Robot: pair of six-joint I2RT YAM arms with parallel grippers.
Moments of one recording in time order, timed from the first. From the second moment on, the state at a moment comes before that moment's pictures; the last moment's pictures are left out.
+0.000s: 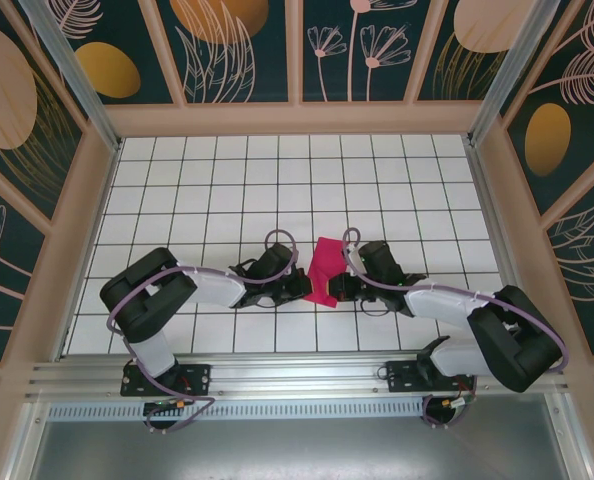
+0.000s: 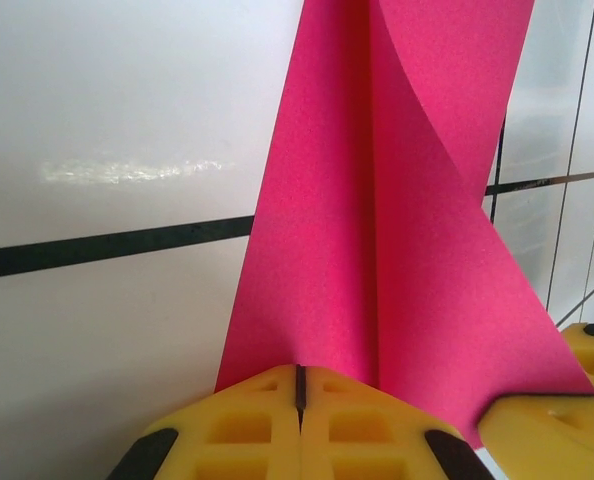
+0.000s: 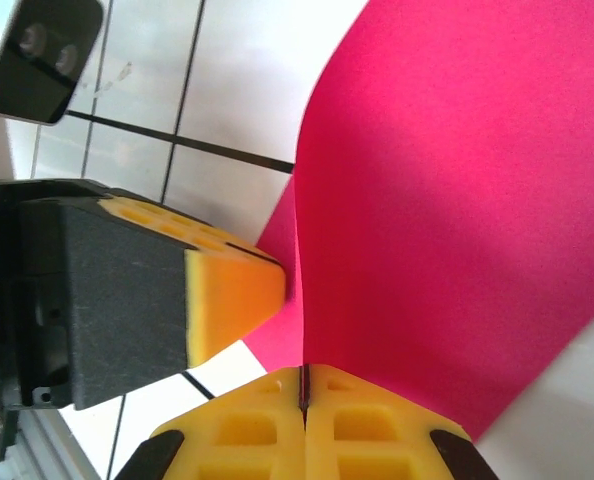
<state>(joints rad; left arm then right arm) -0.88 1.75 0.69 0.25 0.26 -1.10 0.63 1.29 0.39 0.09 -0.43 0.59</state>
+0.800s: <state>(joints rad) -0.88 1.77 0.74 0.20 0.25 -1.05 0.60 1.40 0.60 -0.18 -0.27 0.36</state>
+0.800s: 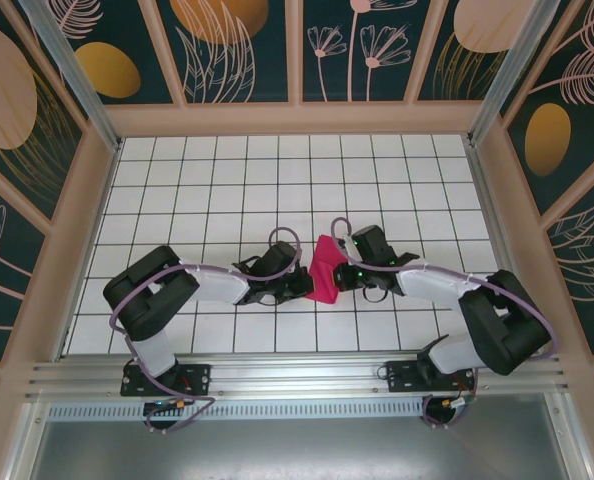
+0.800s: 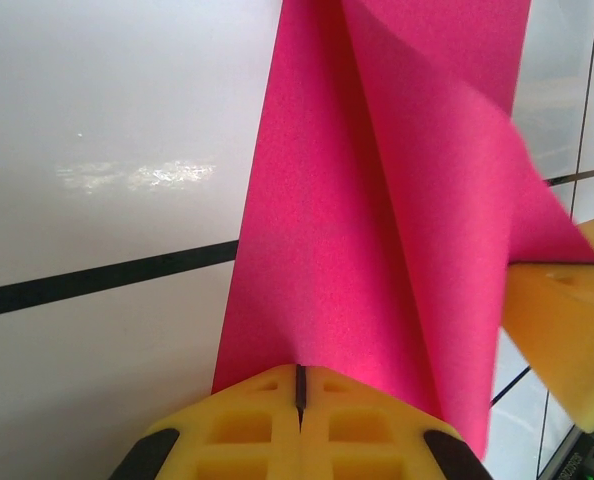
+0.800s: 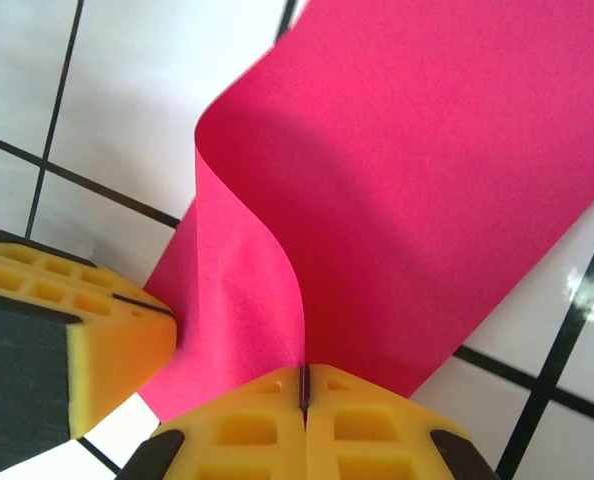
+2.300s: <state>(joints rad) -0.88 1.16 0.55 -0.10 -0.23 -1.10 0.91 1.39 0.67 -0.03 -0.20 0.69</state>
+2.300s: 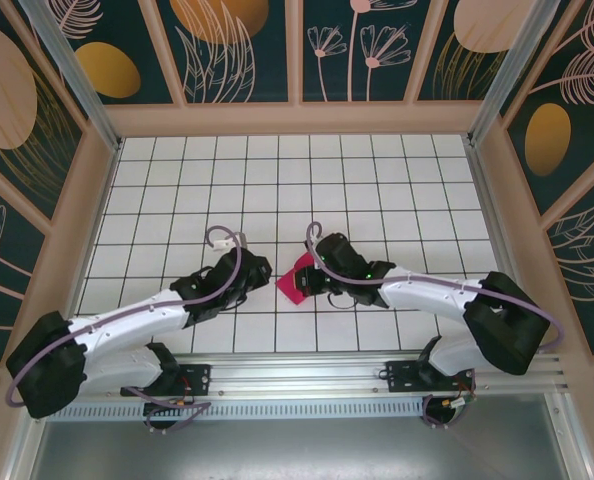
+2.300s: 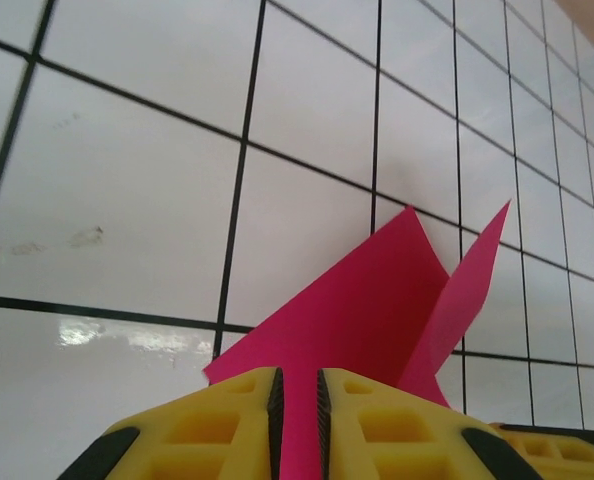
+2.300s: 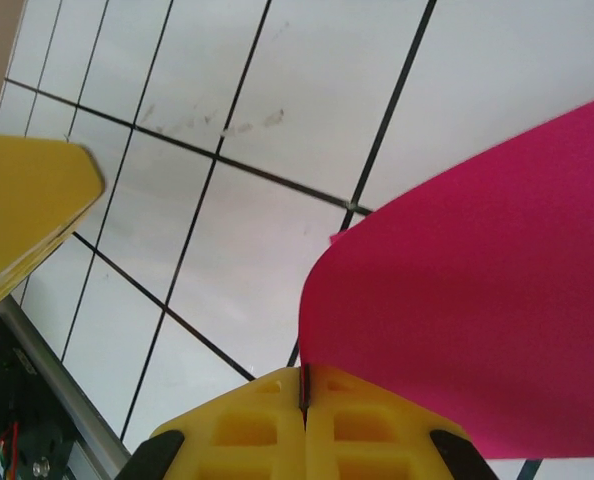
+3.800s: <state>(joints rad) -0.88 1.61 0.60 0.13 0.10 -1.09 0.77 1.45 0.61 -0.13 -0.23 0.57</state>
